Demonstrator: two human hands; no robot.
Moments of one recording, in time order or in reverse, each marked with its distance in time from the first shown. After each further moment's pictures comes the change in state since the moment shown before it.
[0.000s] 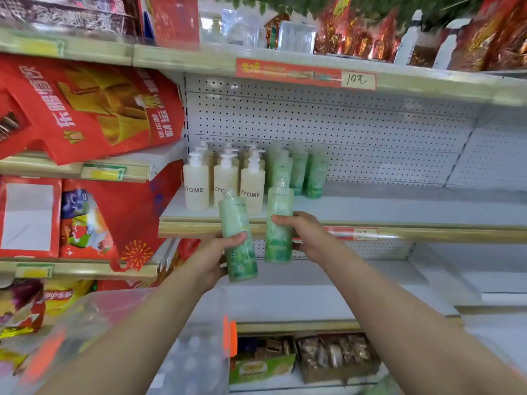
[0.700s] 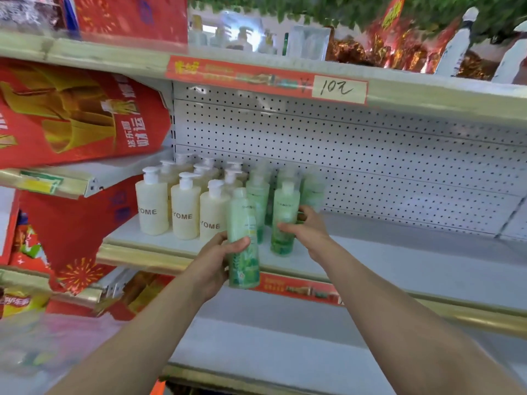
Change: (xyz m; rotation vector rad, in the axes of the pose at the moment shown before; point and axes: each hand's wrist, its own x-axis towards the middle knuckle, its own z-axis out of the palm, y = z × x) left_hand 0.139 0.000 0.122 -0.122 0.060 0.145; right_hand 0.200 -0.032 -0.128 -0.189 -0.047 -0.263
